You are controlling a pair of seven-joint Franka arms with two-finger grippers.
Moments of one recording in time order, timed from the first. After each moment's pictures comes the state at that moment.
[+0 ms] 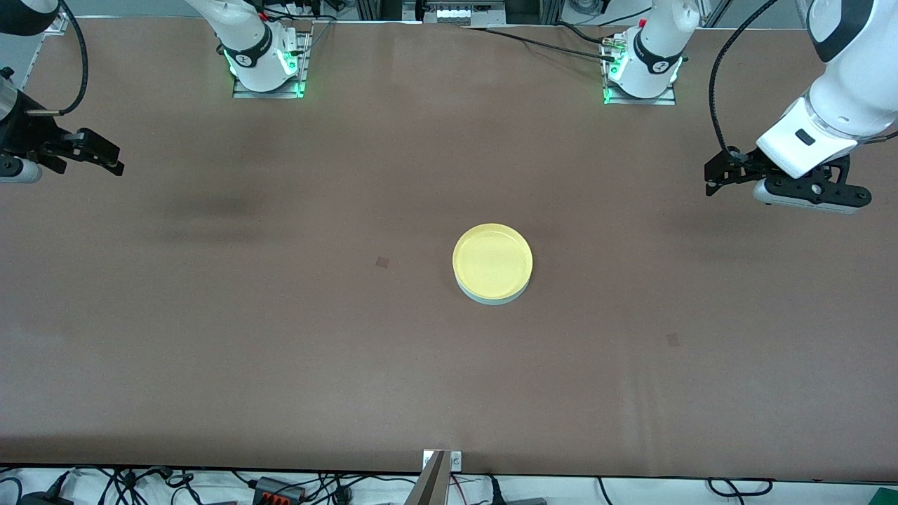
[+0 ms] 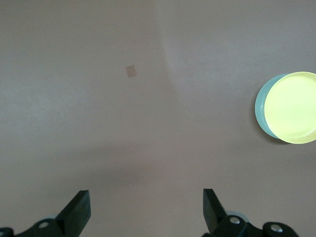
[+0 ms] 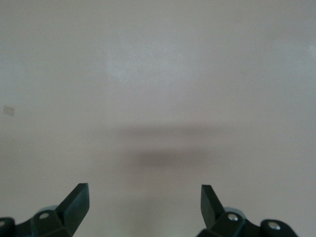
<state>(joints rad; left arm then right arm) -0.09 -0.06 -0.01 -1.84 0.01 1.81 0.05 -0.03 -0.13 -0.04 -1.89 -0.03 1.76 -0.05</state>
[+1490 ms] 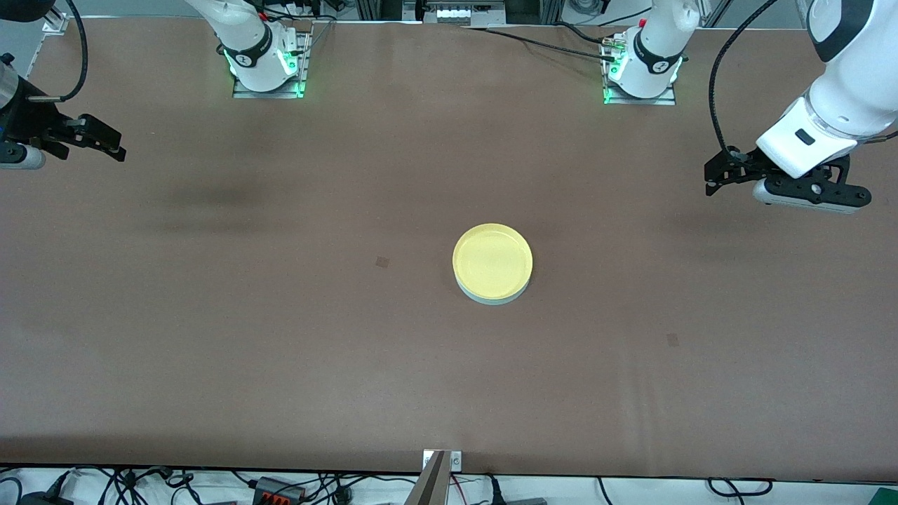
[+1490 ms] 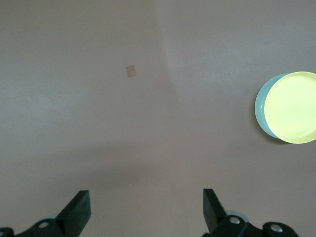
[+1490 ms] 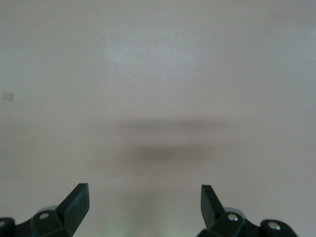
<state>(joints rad) -0.09 -0.06 -0.01 -1.83 0.01 1.81 0.05 -0.03 -0.15 -0.04 -1.89 -0.03 1.70 -0.05</state>
